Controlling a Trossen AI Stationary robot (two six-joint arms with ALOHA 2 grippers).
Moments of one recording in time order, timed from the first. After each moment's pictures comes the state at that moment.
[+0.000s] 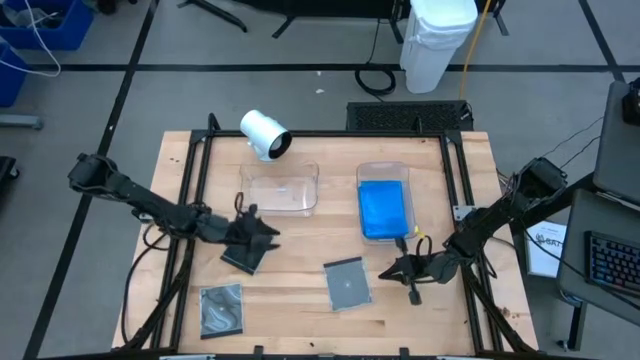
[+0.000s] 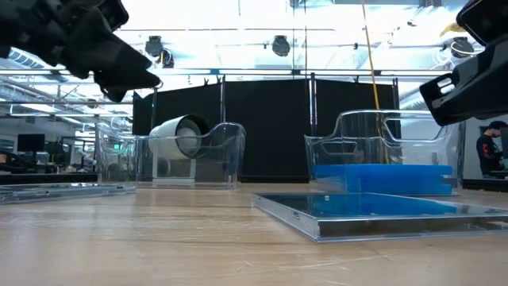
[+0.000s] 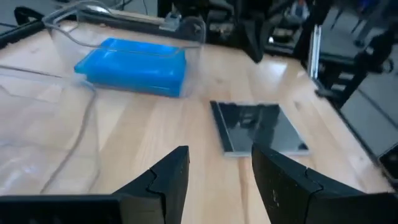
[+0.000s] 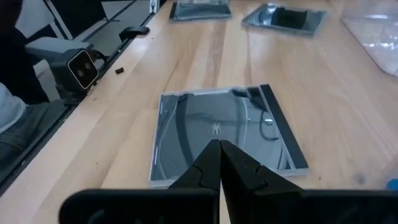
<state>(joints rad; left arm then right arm) -0.38 1.07 0.32 0.43 -0.31 -0.30 0.72 1.35 0.29 0.62 0.47 0.33</state>
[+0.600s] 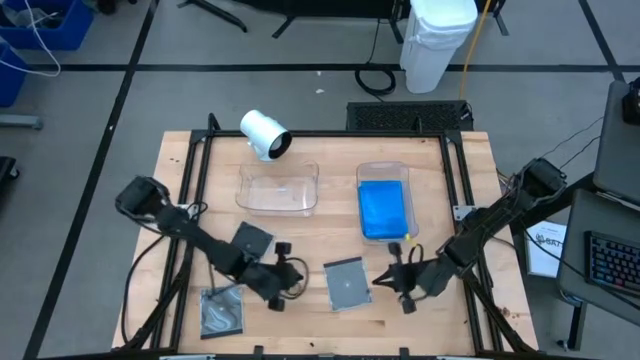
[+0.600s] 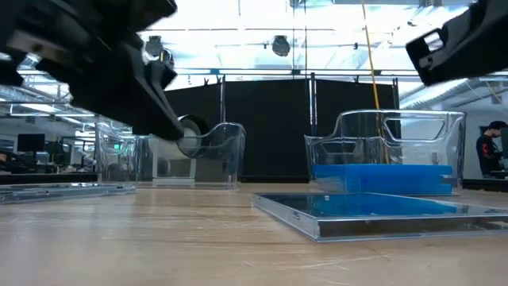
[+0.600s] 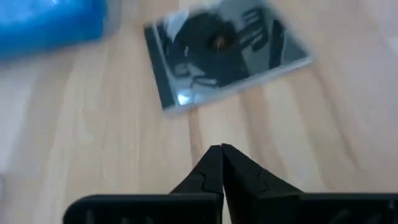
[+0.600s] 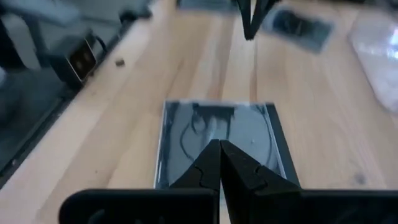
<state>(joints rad) -0.54 1.71 0.85 0.06 -0.40 -0.21 0.72 1.36 0.57 0.19 0.48 0.26</state>
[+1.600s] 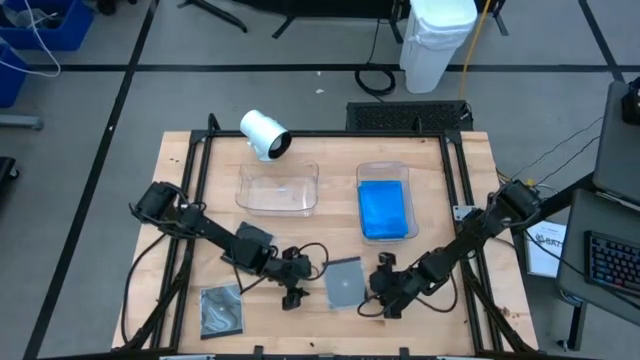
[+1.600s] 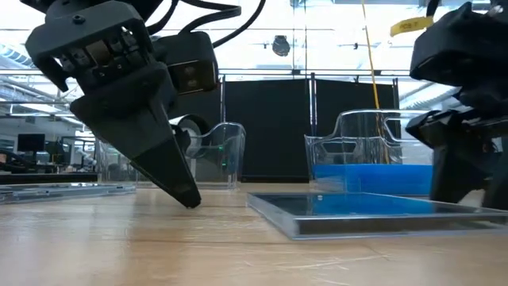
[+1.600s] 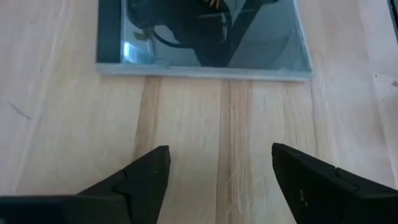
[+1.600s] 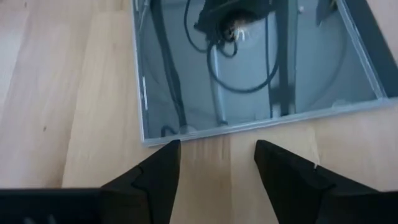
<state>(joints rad) -0.42 1.86 0.91 0.06 -0.03 -0.58 0.64 1.74 0.71 -0.03 0.31 0.58</state>
